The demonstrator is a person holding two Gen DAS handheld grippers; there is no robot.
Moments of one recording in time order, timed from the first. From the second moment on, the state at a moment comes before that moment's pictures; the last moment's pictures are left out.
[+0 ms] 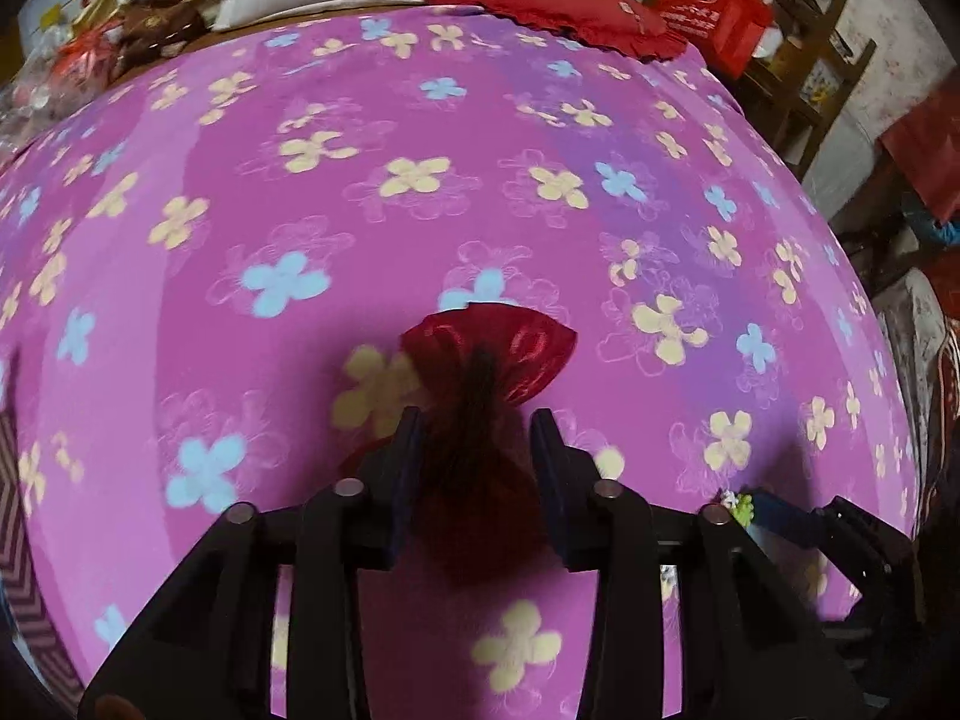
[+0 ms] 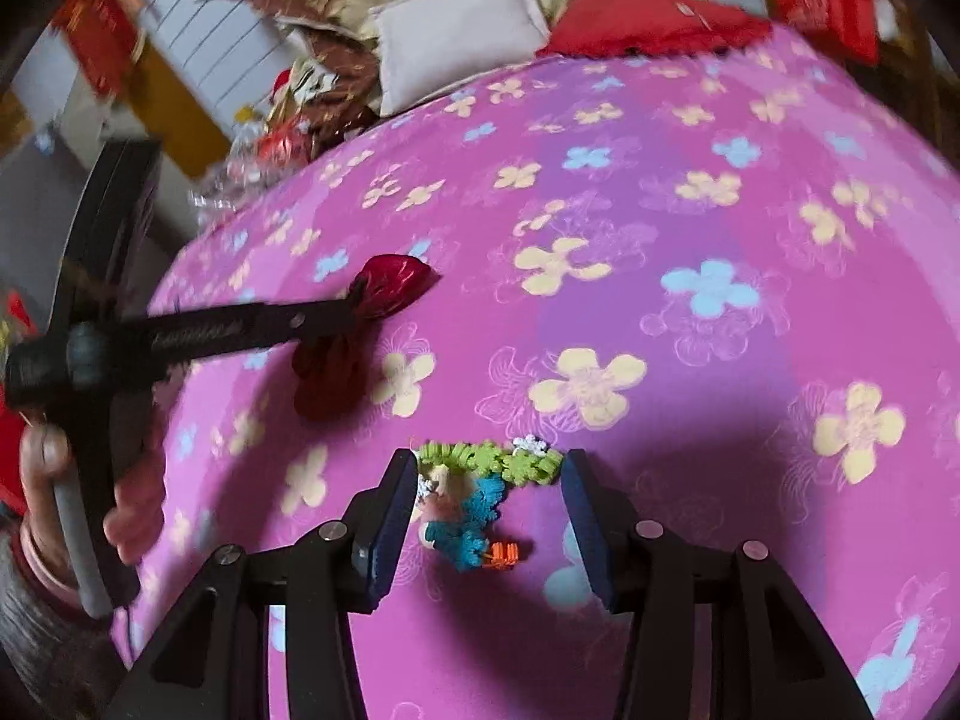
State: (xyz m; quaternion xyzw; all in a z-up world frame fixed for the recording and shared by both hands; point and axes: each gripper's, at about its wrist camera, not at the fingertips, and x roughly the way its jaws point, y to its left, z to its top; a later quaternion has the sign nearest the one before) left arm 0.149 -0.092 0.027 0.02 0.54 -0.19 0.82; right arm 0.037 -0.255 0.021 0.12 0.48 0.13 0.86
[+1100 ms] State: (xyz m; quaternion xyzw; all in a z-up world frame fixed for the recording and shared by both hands) left arm 0.004 -0.001 0.128 0.02 0.43 -0.15 0.89; right arm 0.013 -0.245 0.042 0.17 0.44 0.13 0.87
